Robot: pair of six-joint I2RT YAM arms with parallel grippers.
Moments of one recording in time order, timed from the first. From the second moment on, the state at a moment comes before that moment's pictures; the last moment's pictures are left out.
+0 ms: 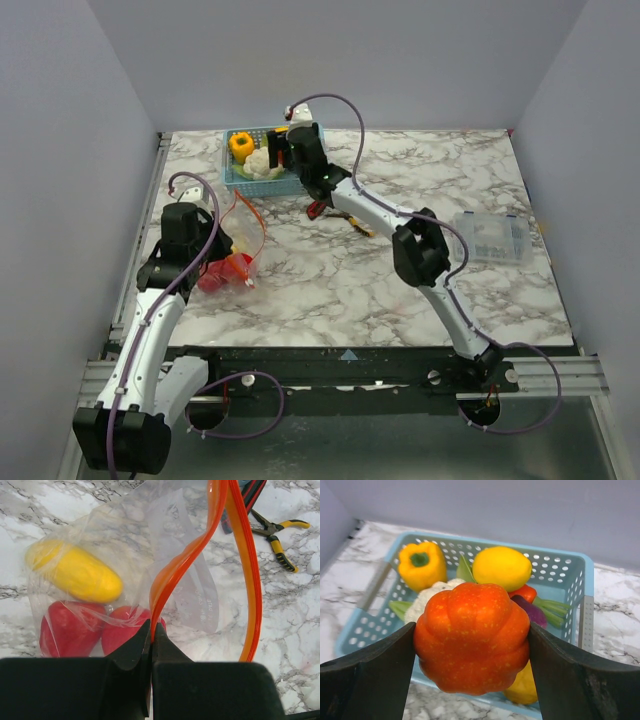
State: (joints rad) left arm -0.09 0.86 0.79 -0.53 0.11 -0.35; right arm 0.75 2.51 2.26 0.05 0.38 0.14
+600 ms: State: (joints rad) left arm -0.09 0.89 0.80 -0.57 0.11 -0.39; right arm 0.78 1.95 1.62 0.11 -0.15 0.55
